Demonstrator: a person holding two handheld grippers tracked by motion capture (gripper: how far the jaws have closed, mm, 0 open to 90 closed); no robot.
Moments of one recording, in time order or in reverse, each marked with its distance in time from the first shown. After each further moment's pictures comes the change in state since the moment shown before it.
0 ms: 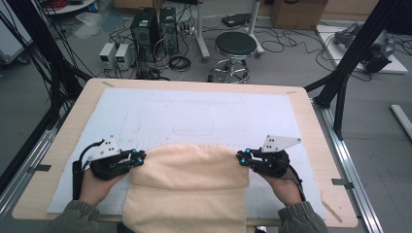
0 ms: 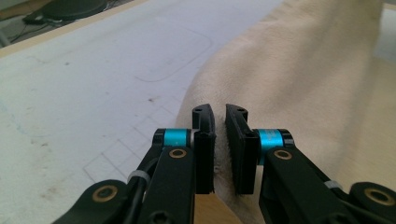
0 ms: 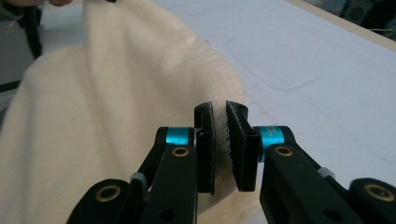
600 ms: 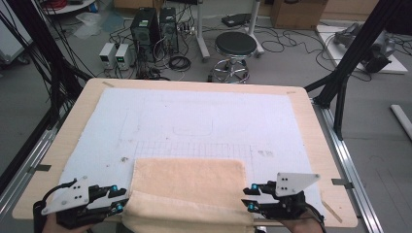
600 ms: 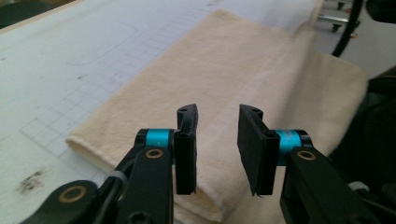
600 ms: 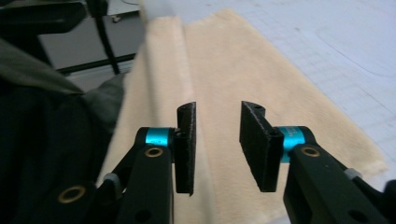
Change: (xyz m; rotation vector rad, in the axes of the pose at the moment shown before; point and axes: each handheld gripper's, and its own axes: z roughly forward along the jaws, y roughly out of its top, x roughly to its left) left arm -0.048 -0.024 -0.067 0.002 -0.111 0.028; right arm 0.069 -0.020 -0.045 0.022 0.169 -0.024
